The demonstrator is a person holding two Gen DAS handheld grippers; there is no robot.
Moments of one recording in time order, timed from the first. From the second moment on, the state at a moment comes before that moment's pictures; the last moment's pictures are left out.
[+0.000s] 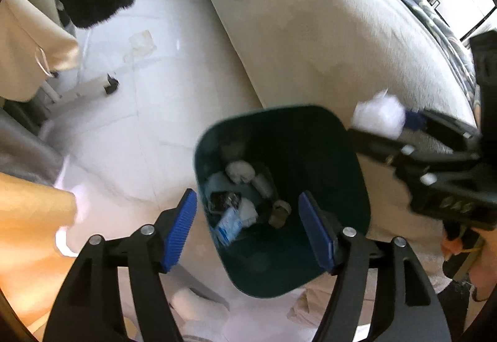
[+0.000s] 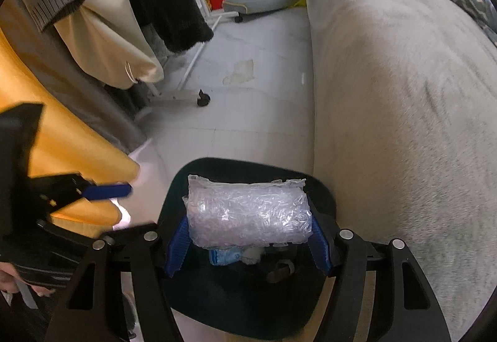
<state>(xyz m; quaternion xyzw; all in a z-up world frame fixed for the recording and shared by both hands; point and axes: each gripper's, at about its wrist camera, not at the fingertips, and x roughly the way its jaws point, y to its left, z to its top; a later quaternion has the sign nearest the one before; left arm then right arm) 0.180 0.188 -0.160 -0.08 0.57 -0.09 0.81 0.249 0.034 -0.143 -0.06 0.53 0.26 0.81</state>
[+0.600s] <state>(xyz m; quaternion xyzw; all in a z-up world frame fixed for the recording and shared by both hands) 0.148 0.200 -0.041 -0.07 0.36 -0.06 0.93 0.222 0.046 -0.189 -0.12 0.57 0.26 0.77</state>
